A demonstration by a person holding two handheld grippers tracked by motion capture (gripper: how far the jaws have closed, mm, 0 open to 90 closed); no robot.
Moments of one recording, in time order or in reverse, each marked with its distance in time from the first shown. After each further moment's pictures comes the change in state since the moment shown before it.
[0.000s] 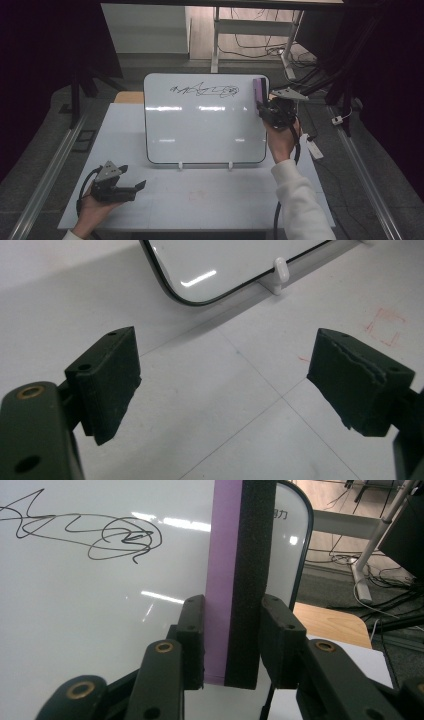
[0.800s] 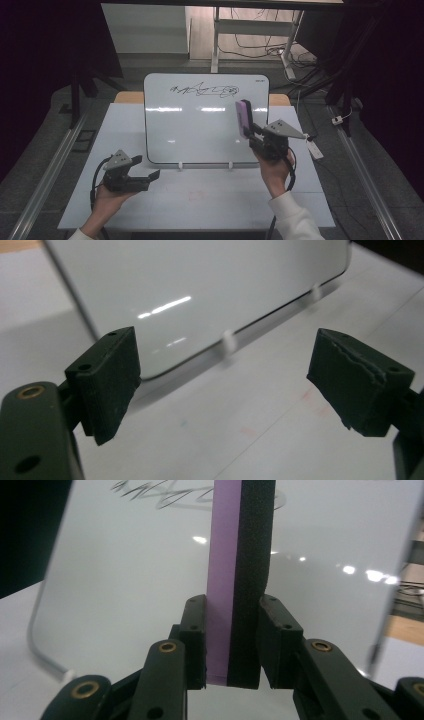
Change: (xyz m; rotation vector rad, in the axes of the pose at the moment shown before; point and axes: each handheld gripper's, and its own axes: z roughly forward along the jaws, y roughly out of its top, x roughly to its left) left arm -0.027 0.053 0.005 -0.105 -0.117 -0.065; right arm 0.047 -0.061 -0.044 -0.112 0.212 -0.035
